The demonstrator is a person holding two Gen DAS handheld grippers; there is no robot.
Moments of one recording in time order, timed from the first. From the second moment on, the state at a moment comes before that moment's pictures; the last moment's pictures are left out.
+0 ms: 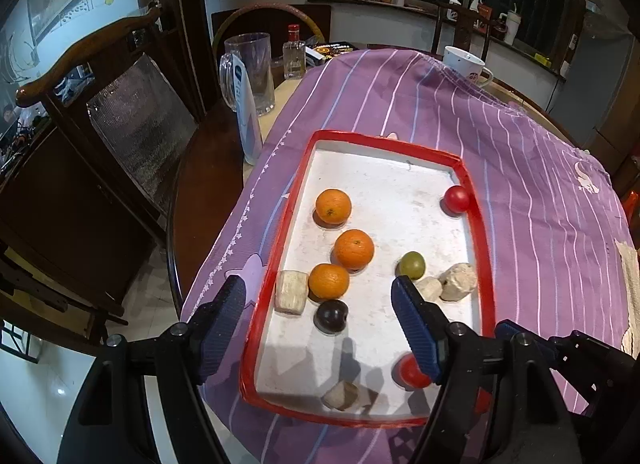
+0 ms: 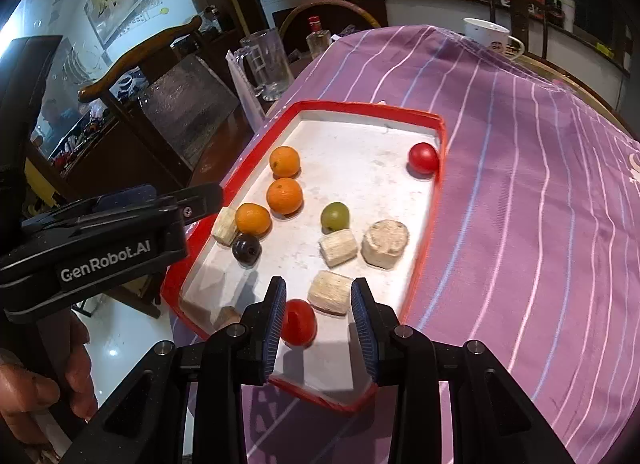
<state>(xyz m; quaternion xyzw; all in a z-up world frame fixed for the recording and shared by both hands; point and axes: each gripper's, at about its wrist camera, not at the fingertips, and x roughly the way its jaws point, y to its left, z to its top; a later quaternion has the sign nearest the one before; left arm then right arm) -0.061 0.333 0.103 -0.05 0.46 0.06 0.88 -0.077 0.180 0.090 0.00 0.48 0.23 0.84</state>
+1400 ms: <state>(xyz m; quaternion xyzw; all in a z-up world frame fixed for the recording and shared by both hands) -0.180 0.259 0.226 -0.03 0.21 0.27 0.94 -0.118 0.086 0.140 -0.02 0.42 0.27 0.87</state>
